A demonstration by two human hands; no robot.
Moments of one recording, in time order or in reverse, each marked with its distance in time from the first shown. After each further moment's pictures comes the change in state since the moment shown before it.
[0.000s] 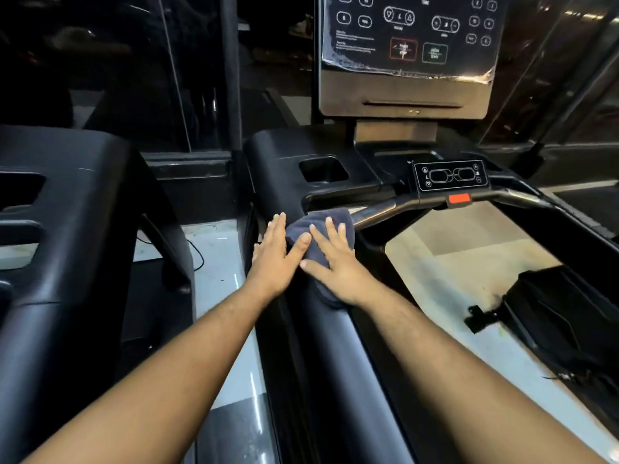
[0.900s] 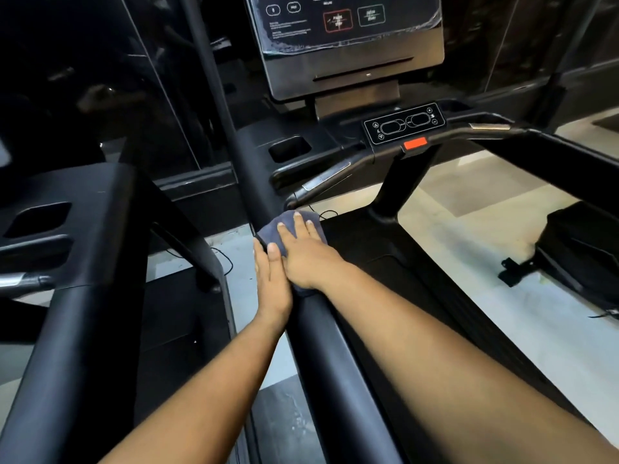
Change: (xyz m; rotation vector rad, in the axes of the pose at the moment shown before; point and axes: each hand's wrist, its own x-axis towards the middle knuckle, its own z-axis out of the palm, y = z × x) left_hand -0.134 0.042 0.073 -0.447 0.281 -0.146; right_hand -0.082 -0.027 0.009 -0.205 -0.109 0.117
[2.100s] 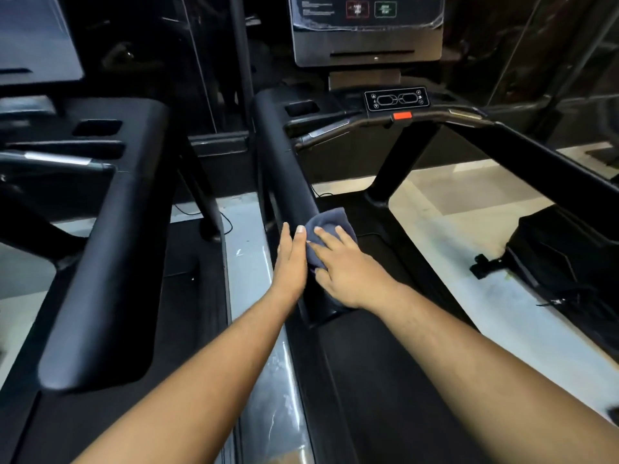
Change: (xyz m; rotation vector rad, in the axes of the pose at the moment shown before) left_hand -0.231 0.022 -0.017 -0.071 -0.116 -0.129; right_hand -0.276 0.041 0.065 -0.191 0.091 -0.186
